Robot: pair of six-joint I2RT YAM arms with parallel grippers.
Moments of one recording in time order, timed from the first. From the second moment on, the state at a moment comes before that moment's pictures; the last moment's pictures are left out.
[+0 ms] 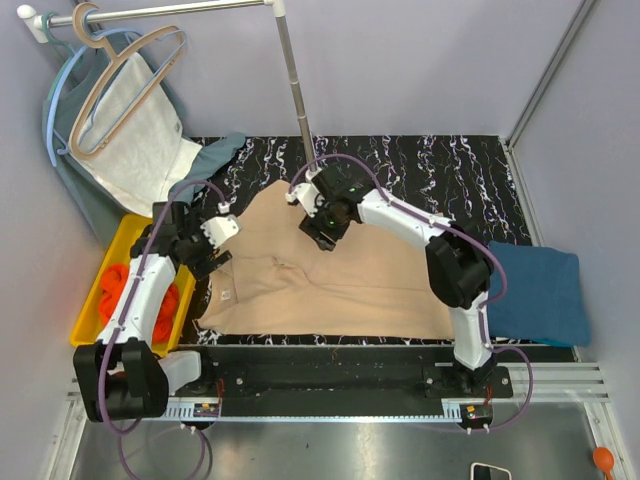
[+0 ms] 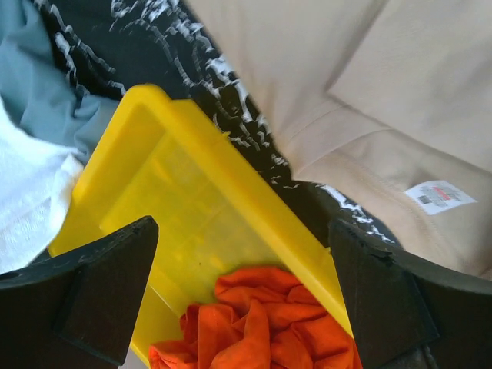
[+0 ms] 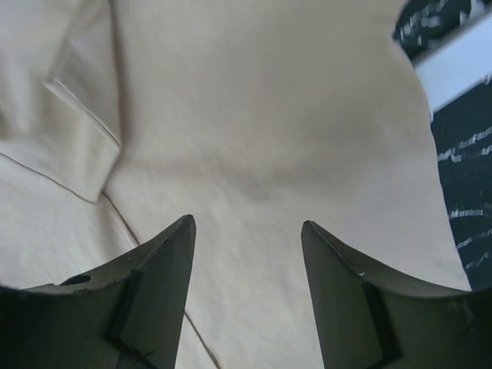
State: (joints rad) left arm 0.05 1.14 0.84 -0.66 0.21 1.04; right arm 0.70 2.03 1.67 -0.71 -0.17 -0.35
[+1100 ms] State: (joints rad) left arm 0.24 1.29 1.02 -0.45 0.30 0.89; right arm 0.92 2.45 2.20 -0.79 -0.20 -0.32
